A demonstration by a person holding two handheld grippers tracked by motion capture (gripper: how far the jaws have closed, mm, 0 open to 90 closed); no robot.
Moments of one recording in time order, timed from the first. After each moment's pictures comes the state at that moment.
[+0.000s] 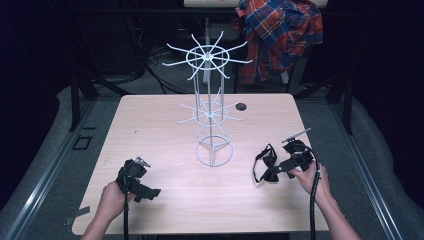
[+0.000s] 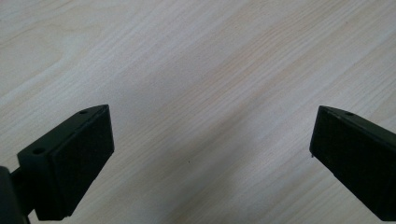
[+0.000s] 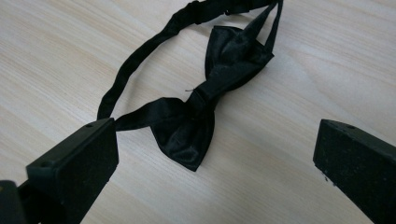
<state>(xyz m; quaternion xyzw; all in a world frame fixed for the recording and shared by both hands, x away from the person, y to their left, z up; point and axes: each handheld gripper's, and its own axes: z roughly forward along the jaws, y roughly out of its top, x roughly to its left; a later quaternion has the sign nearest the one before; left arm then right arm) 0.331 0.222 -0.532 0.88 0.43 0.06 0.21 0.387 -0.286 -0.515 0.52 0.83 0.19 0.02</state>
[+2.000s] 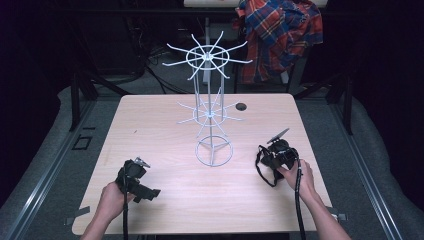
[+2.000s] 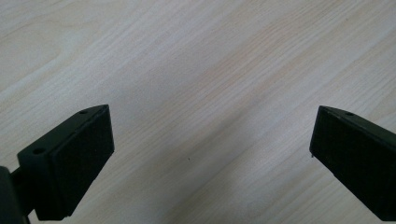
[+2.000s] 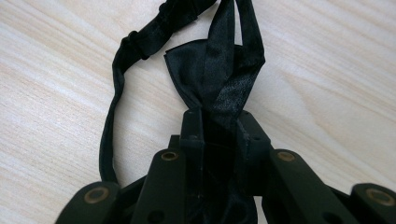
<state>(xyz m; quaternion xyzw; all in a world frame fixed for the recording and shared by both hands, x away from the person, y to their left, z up) 0.331 0.224 -0.533 0.88 0.43 0.06 0.21 0.407 -0.249 -0.538 0.52 0.84 0.11 0.09</state>
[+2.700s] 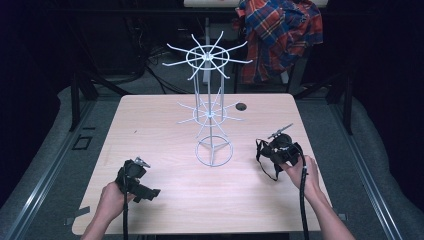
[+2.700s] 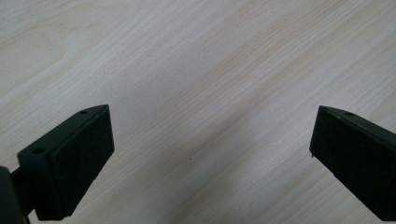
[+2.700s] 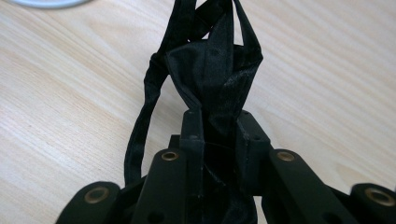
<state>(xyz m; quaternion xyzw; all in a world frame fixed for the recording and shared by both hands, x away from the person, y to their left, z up) 0.331 0.223 -0.532 0.88 0.43 0.06 0.20 0.391 -0.243 -0.494 0.47 0.85 0.16 0.16</state>
